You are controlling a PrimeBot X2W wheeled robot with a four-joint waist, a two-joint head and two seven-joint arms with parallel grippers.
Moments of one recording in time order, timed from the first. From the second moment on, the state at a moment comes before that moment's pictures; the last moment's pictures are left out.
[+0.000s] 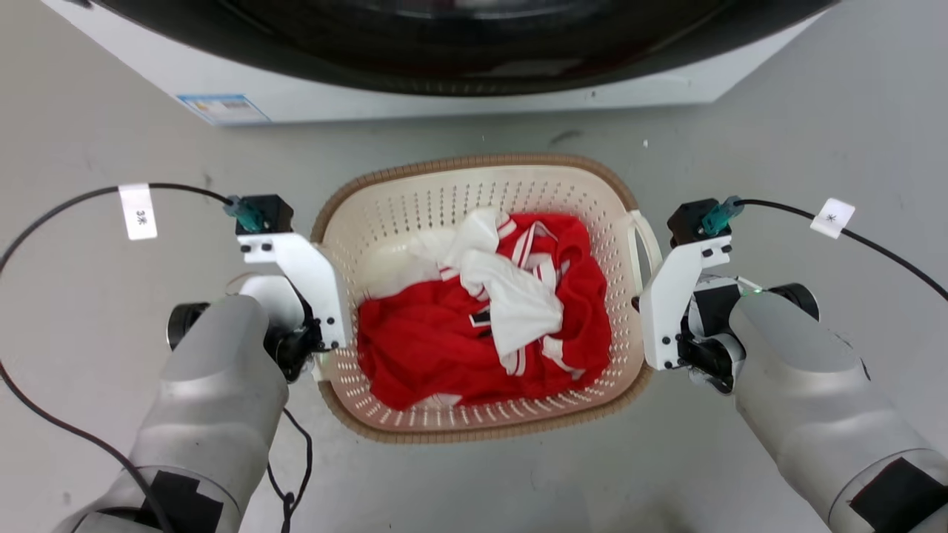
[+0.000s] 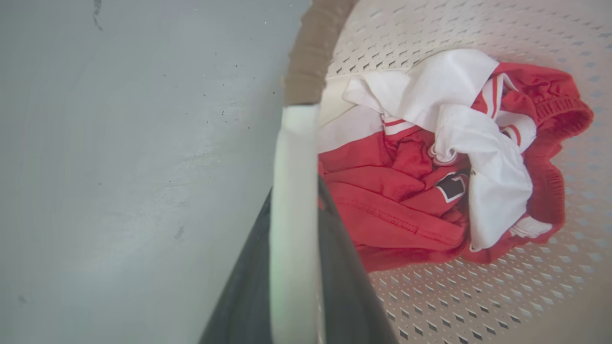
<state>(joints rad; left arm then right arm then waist) -0.91 0.15 -0.42 1.21 -0.62 -0.13 0.27 -0.92 -0.12 0.81 1.18 0.82 0.13 0.29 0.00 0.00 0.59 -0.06</state>
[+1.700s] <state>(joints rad) -0.71 0.13 -0.61 1.26 -0.82 -0.13 0.52 -0.76 -0.11 0.89 1.28 1.02 0.13 0.67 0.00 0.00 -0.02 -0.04</state>
